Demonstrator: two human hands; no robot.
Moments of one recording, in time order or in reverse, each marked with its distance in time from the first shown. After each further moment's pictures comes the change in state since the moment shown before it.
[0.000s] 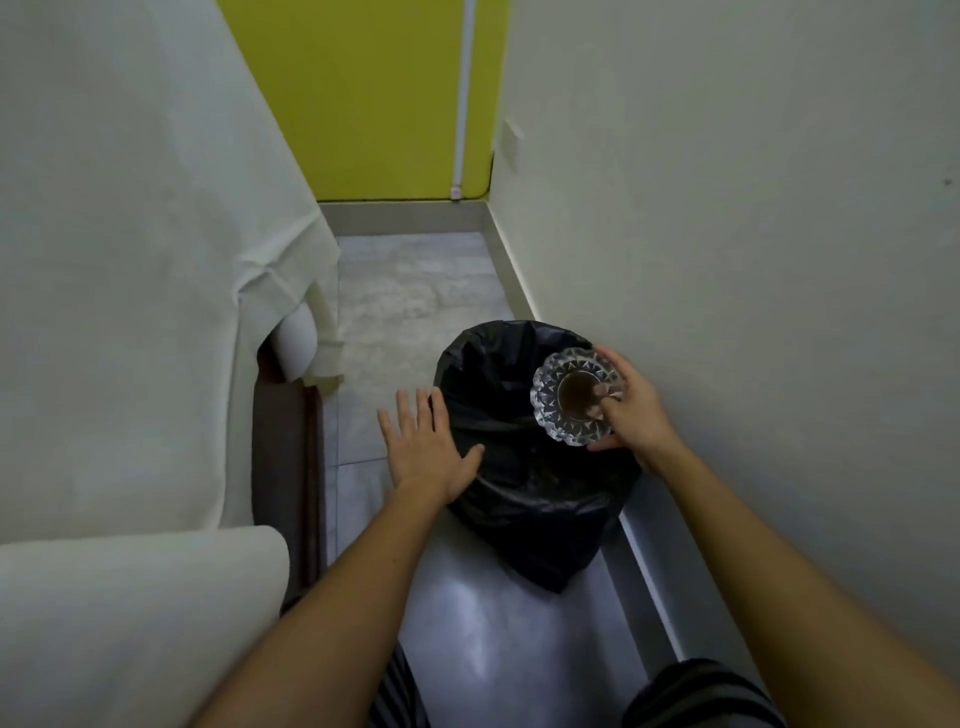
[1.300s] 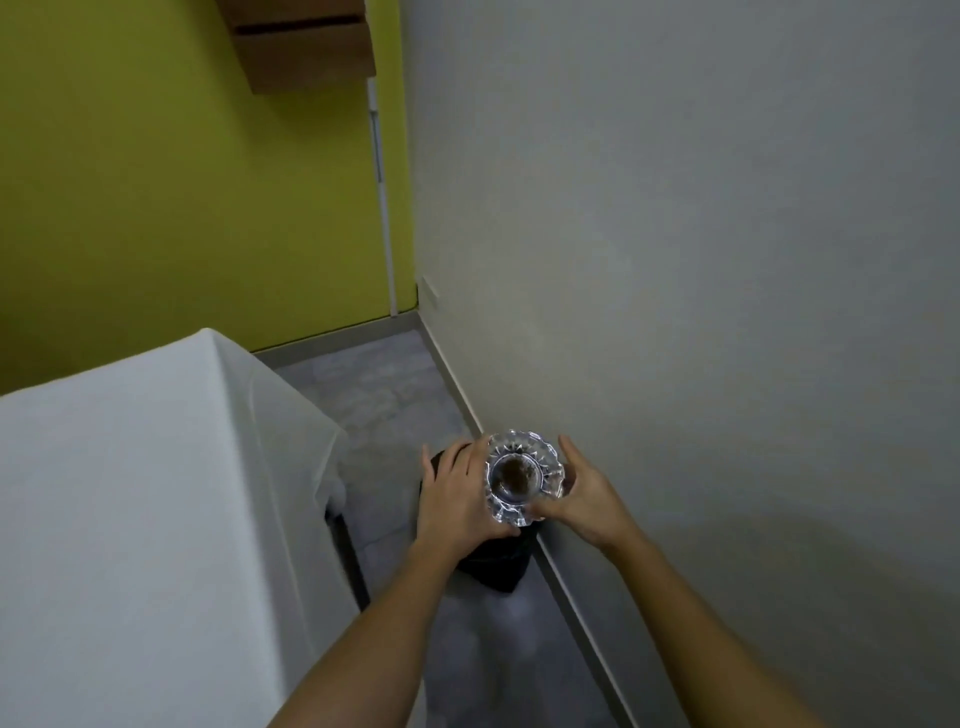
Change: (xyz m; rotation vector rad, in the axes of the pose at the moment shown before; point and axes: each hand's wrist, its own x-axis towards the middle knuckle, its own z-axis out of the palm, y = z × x) left_hand -0.157 0.038 -0.447 -0.223 0.066 0.516; right_hand -0.242 -0.399 -0.090 -0.057 -0.019 0.112
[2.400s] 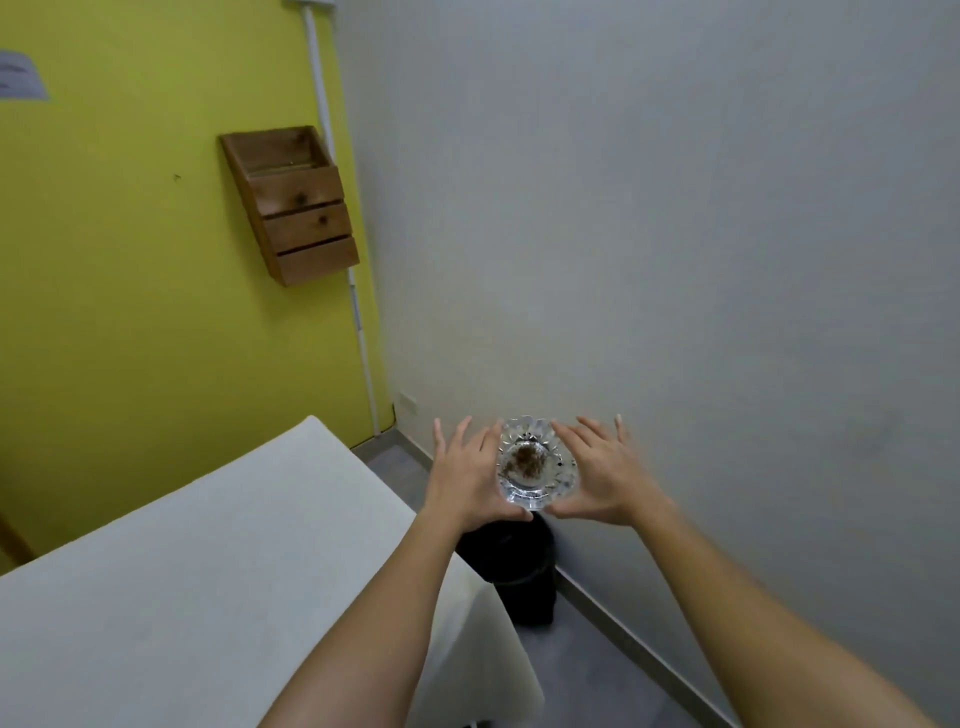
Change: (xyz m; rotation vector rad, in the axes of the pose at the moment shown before) left_hand -0.210 -0.025 -0.195 0.239 0.142 0.443; right_hand -0.268 -0.111 0.103 -1.100 0.457 -0.362
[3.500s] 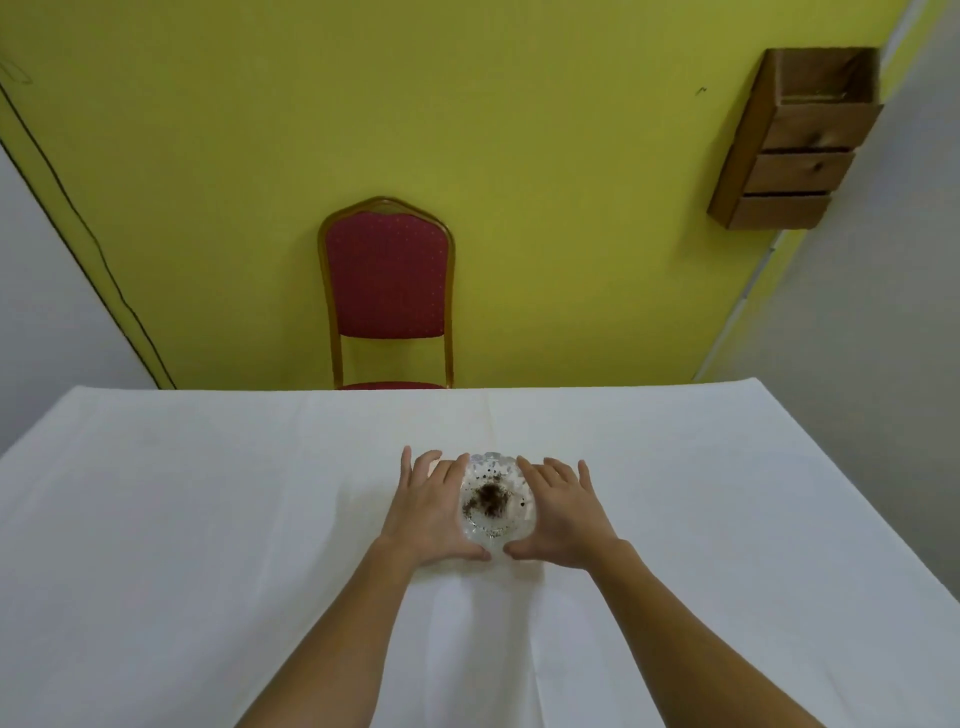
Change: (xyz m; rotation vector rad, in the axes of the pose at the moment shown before) left_hand -0.459 -0.401 -0.046 0.017 -0.116 -0.751; right_hand 0.024 -0.590 0.148 0.152 -0.337 -0.623
